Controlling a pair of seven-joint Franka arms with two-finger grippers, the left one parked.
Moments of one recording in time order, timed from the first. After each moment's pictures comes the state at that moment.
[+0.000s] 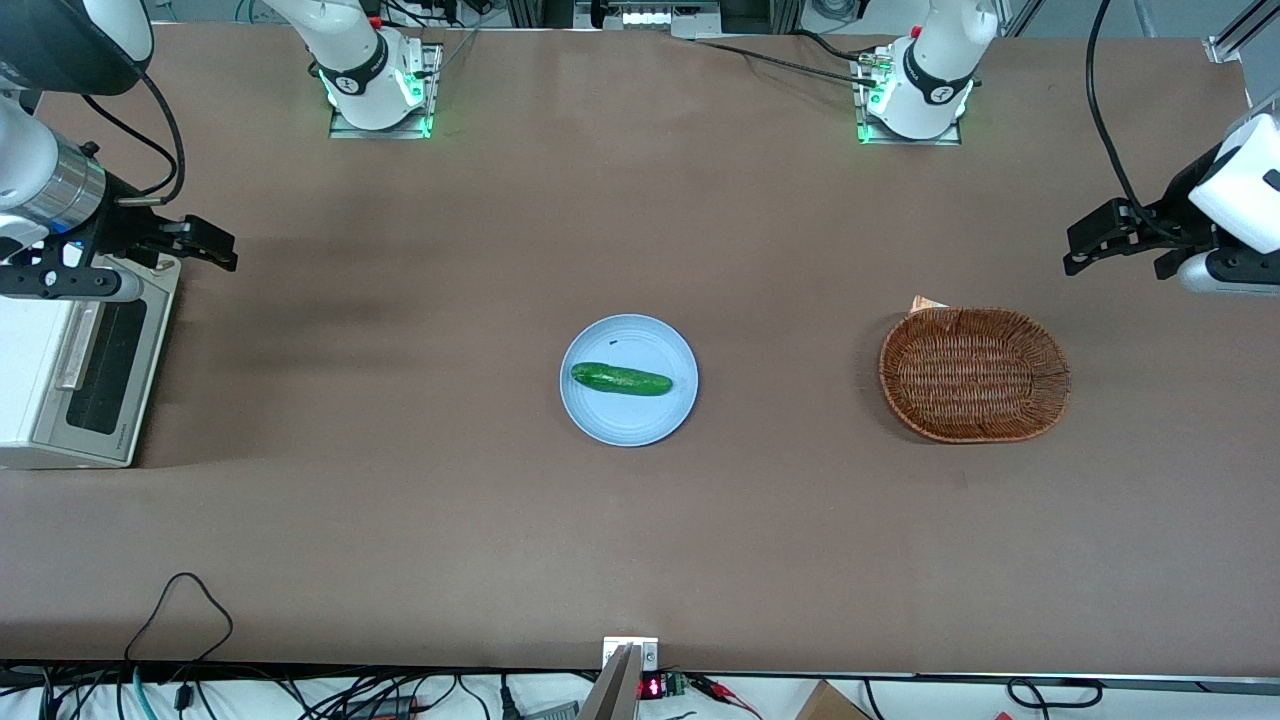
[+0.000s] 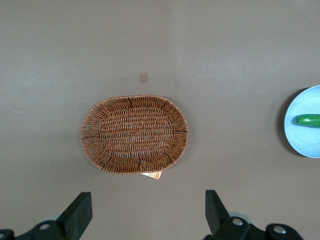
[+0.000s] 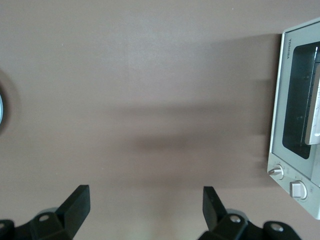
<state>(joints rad) 0.04 0.00 -0.01 -1.77 -0.02 1.68 0.06</state>
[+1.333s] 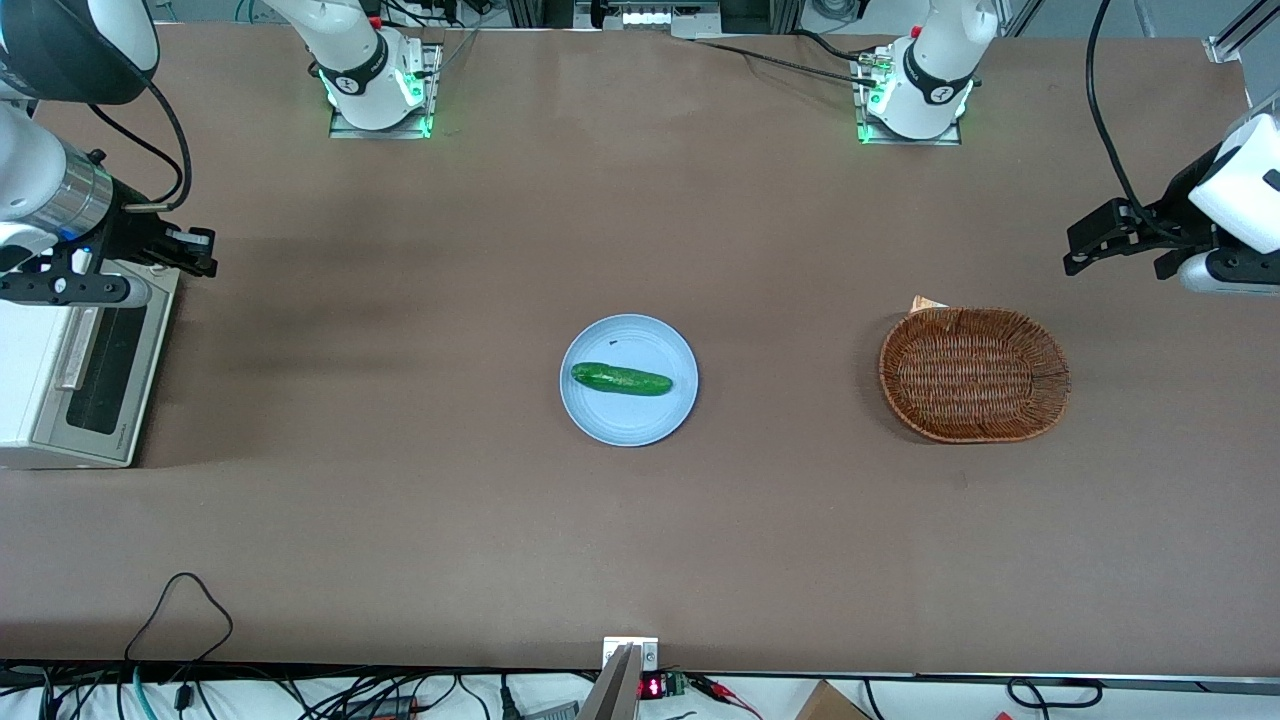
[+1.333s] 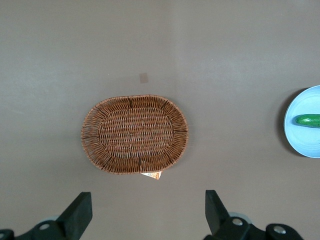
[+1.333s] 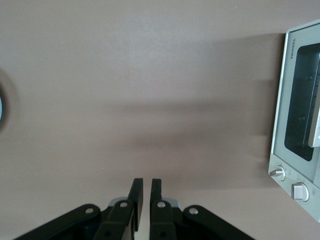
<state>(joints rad) 0.04 0.03 -0.01 -1.75 -0.02 1.67 0.06</state>
